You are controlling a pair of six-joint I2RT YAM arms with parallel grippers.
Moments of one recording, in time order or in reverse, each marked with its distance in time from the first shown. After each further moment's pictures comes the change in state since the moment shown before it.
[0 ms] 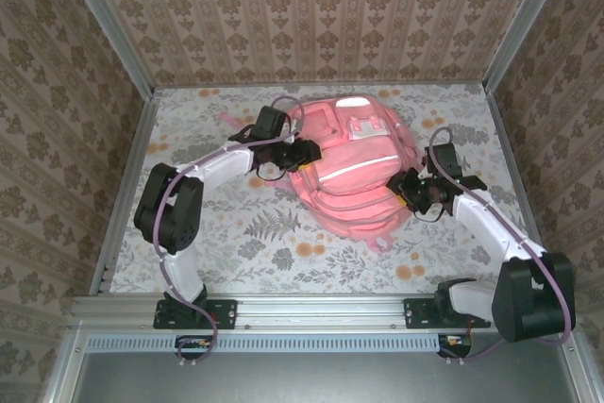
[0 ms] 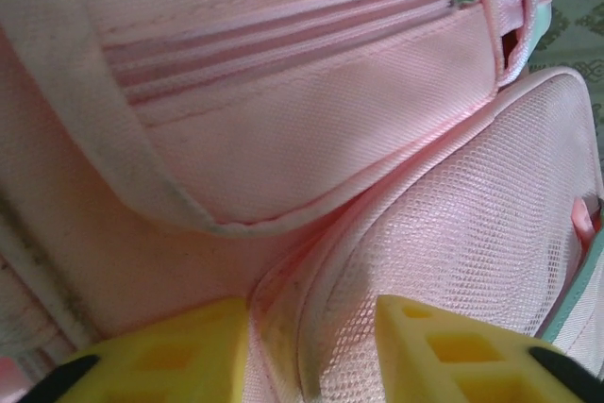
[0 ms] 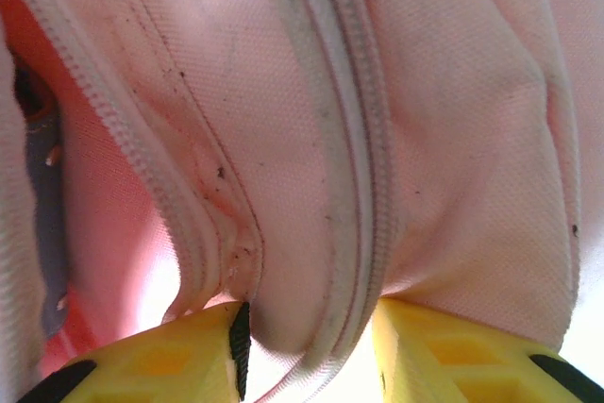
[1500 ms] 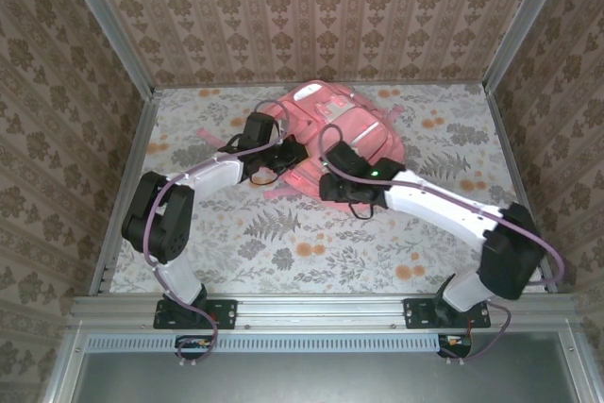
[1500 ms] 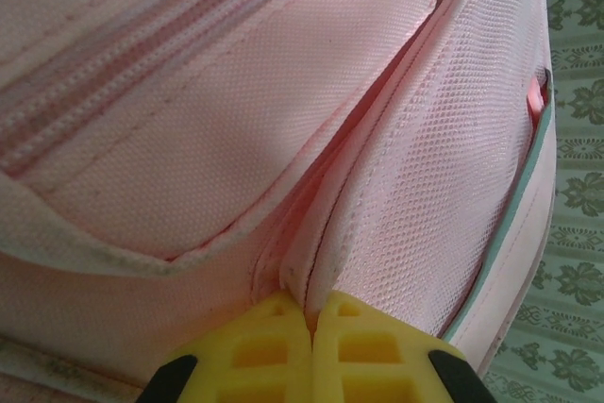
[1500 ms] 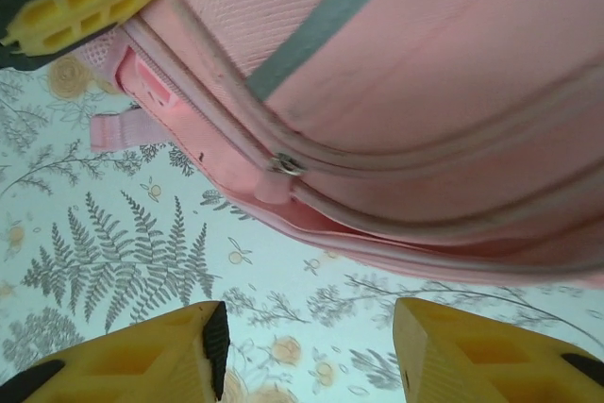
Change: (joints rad) left arm 0.030 -0.096 -0.167 0.207 -0.051 -0.147; right arm 0.687 0.299 0.447 -0.184 0.566 -0.128
